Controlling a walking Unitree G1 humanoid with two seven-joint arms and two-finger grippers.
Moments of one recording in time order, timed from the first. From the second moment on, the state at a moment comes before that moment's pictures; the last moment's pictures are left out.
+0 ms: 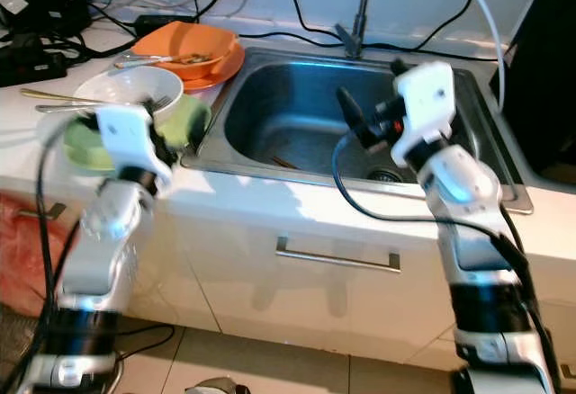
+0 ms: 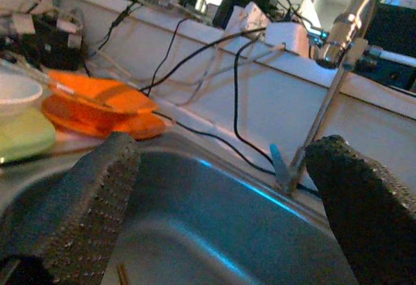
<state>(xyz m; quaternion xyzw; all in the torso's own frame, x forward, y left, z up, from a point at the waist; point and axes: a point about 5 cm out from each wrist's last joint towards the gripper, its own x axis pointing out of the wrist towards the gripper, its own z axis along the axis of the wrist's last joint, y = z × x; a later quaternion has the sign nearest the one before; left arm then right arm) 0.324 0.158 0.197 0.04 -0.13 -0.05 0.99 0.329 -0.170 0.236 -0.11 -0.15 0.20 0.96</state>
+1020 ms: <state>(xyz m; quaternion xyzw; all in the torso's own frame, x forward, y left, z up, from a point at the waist) 0.341 0.168 0.229 0.03 -0.17 -0.03 0.98 0.343 -0.156 0.235 0.00 -0.19 0.08 0.98</state>
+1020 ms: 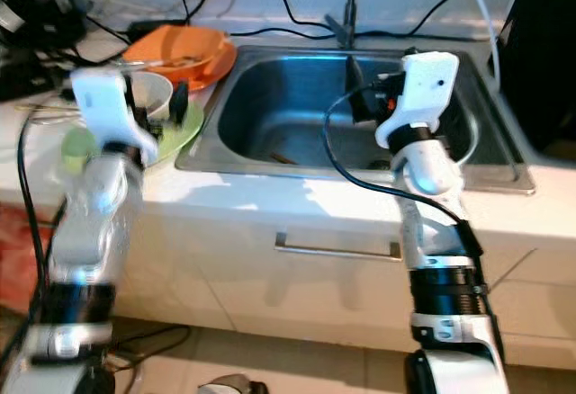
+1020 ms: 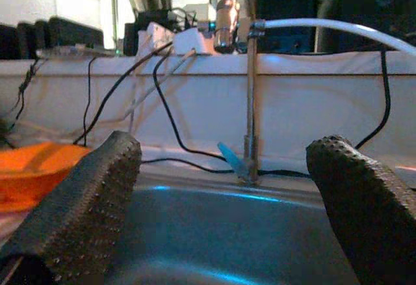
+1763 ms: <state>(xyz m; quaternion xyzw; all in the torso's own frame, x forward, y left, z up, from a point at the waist) 0.350 0.166 0.235 0.03 -0.17 -0.04 0.98 0.338 -0.158 0.239 0.00 -0.21 0.05 0.98</state>
